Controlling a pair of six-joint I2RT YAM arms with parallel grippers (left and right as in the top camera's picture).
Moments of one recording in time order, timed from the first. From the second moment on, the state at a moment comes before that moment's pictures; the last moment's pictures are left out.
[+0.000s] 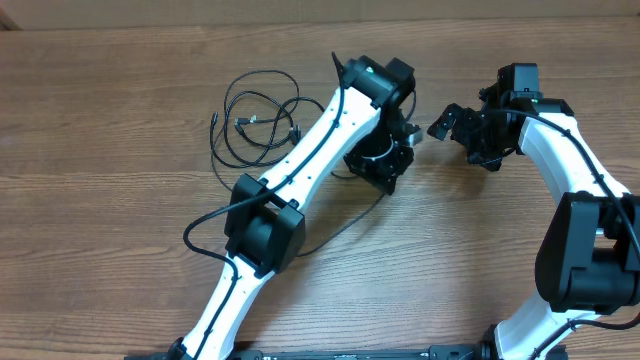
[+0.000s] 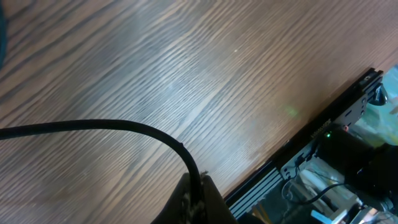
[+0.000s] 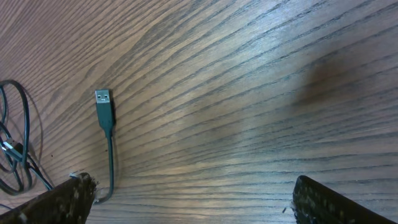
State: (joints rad) left arm -0.68 2.43 2.41 -1.63 0.48 -0.05; right arm -0.07 1.87 1.34 -0.74 -0.34 0.41
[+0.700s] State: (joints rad) left arm -0.91 2.43 2.41 -1.58 0.38 -0.06; right arm -0.07 1.87 1.34 -0.74 -0.34 0.41
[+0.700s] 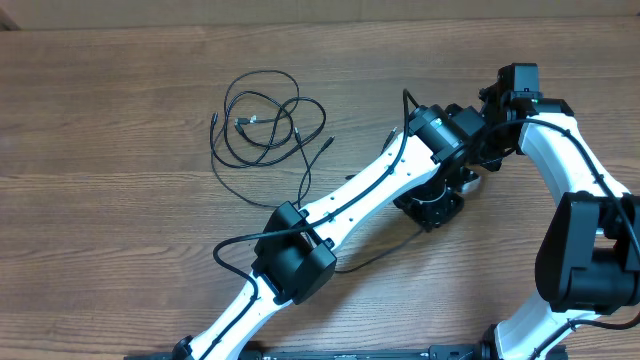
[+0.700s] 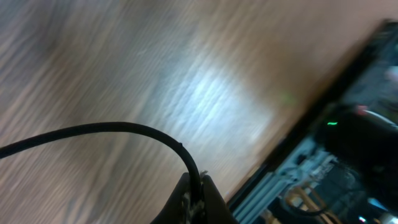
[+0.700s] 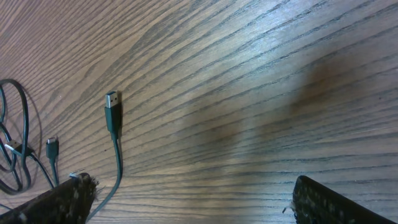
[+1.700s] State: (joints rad) left arm -0.83 2.43 2.41 -1.69 -0.08 -0.36; right arm -0.07 1.87 1.34 -0.74 -0.33 0.41
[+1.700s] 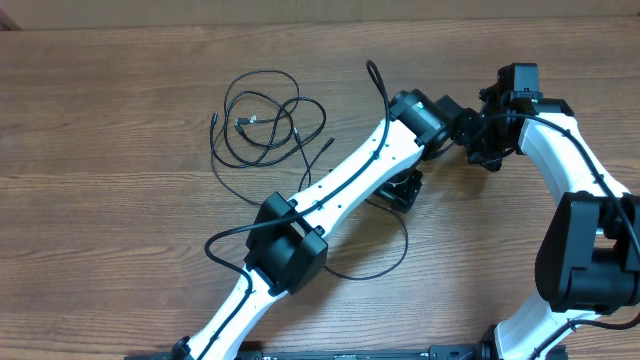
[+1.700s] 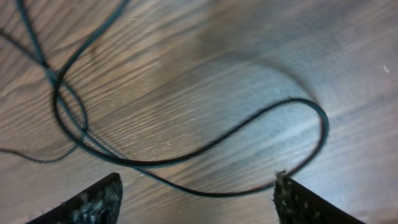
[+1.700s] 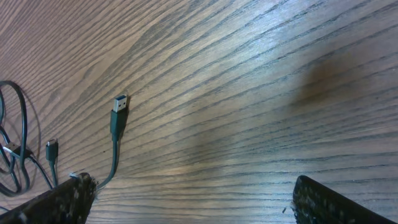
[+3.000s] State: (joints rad) left arm -0.59 2.43 2.05 -1.61 -0.12 -0.76; right arm -0.07 1.87 1.34 -0.74 -0.33 0.41
